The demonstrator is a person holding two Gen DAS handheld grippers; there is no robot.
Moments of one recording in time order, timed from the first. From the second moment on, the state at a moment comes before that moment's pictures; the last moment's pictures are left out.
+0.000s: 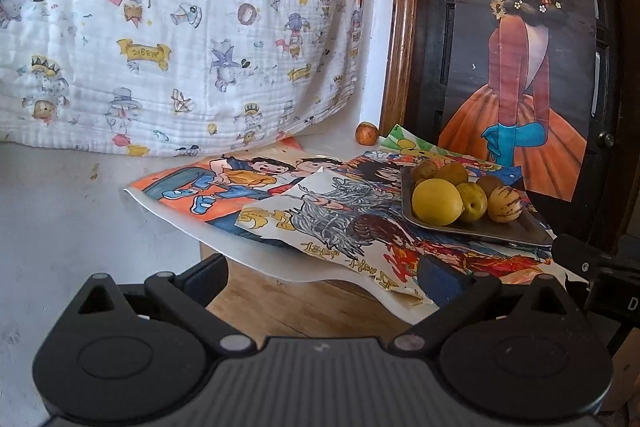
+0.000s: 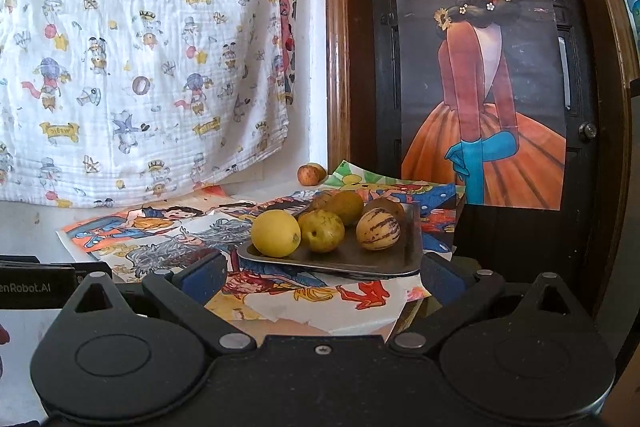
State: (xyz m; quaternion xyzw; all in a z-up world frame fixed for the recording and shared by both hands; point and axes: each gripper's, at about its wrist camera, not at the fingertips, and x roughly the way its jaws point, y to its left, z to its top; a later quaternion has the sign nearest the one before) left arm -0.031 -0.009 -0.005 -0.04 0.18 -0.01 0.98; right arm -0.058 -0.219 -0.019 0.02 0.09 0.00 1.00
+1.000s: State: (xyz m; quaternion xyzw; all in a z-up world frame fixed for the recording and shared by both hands) left arm -0.038 -0.008 -0.004 -0.04 0.18 -0.01 0.98; right arm -0.064 -0.217 -0.016 0.02 0.08 0.00 1.00
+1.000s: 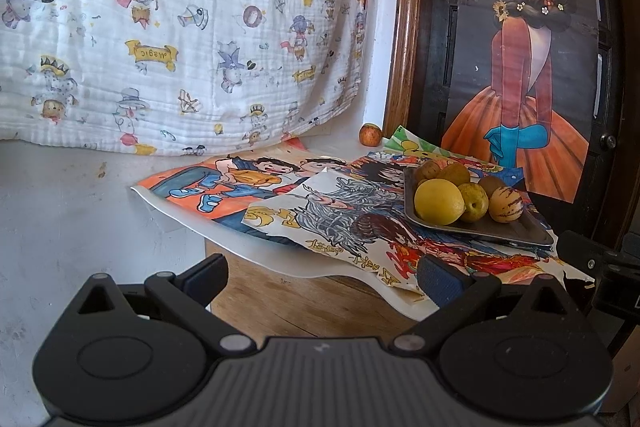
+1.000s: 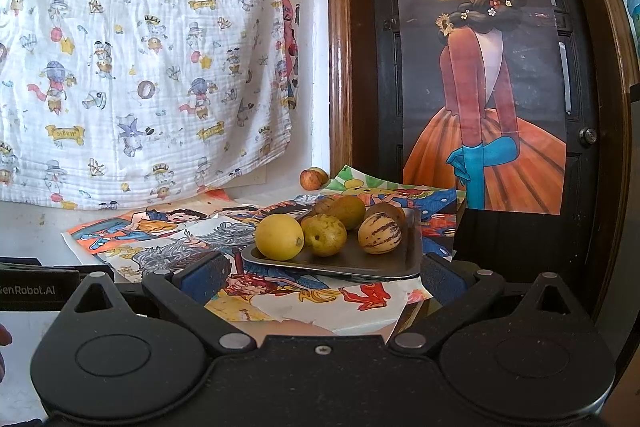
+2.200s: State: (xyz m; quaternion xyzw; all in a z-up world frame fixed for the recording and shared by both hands) left arm -0.038 -0.006 -0.006 -0.04 0.18 0.00 0.98; right arm -0.065 -0.217 -0.015 0.02 0.08 0.00 1.00
